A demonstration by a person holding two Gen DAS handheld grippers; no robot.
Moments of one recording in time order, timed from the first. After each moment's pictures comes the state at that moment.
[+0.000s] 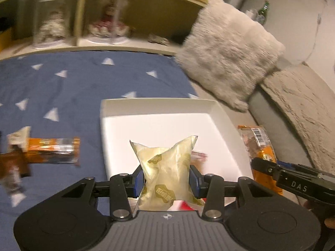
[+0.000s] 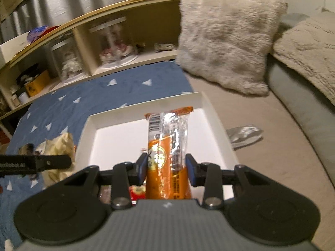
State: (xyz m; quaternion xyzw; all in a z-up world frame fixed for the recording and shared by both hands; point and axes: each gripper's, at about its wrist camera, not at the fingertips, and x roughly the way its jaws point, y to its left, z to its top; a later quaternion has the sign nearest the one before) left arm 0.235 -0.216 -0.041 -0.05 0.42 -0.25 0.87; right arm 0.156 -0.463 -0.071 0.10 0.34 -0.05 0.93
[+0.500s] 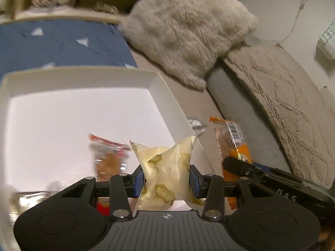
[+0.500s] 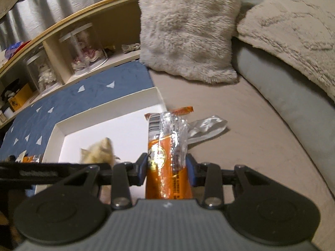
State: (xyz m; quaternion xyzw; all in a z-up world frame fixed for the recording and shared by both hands) left arm 0.251 -0.339 -0.102 -0.09 0.46 -0.35 0.81; right arm 0.145 -0.546 -0.100 0.15 0.34 -0.08 0.93
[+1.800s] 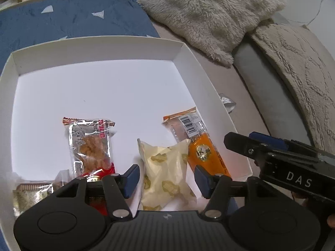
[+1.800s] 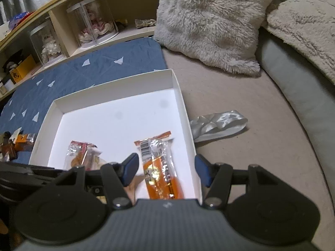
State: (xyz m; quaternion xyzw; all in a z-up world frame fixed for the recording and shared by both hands) left arm 0.270 -0.339 -0.133 -0.04 0.52 -0.30 0.80; right arm 0.190 -0.529 -0.112 0.10 0.40 -0.05 0.91
